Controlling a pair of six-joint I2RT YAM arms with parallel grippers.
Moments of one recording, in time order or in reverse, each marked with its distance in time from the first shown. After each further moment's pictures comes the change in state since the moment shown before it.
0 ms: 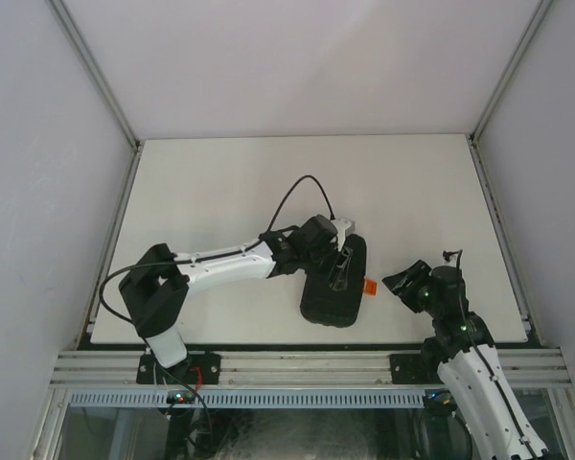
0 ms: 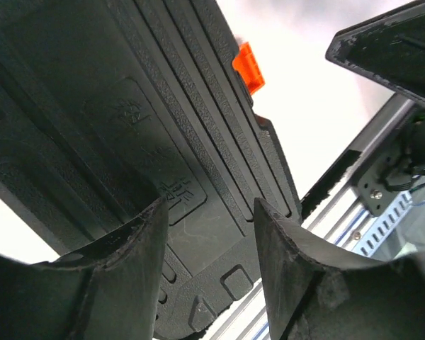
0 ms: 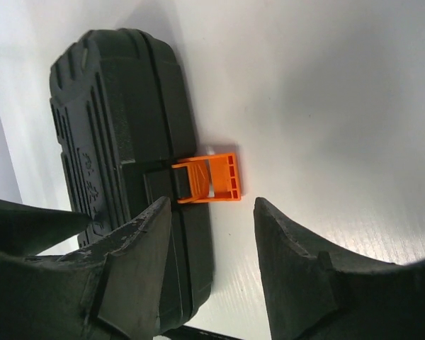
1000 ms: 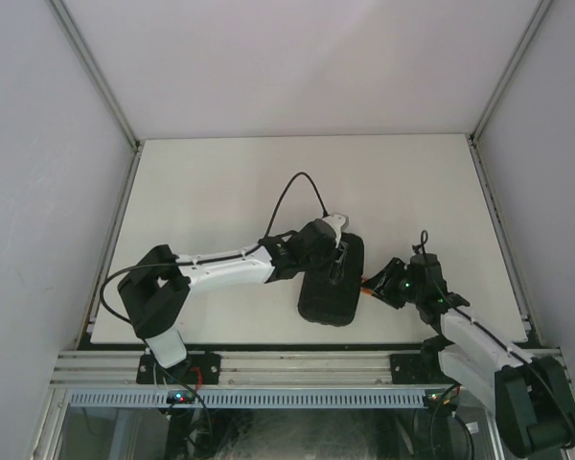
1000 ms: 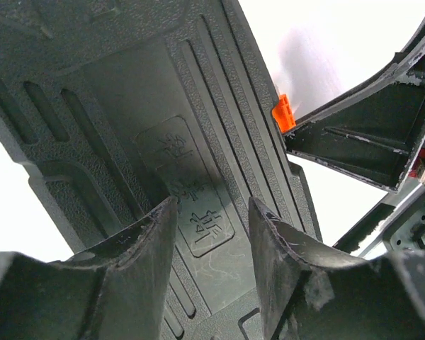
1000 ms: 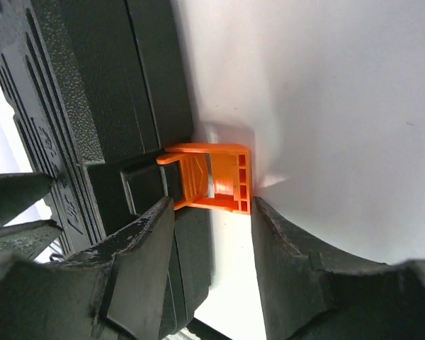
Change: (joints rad) left arm -0.024 0.028 -0.038 0.085 -0.201 -0.027; right arm 0.057 0.510 -0.060 0.447 -0.195 0.010
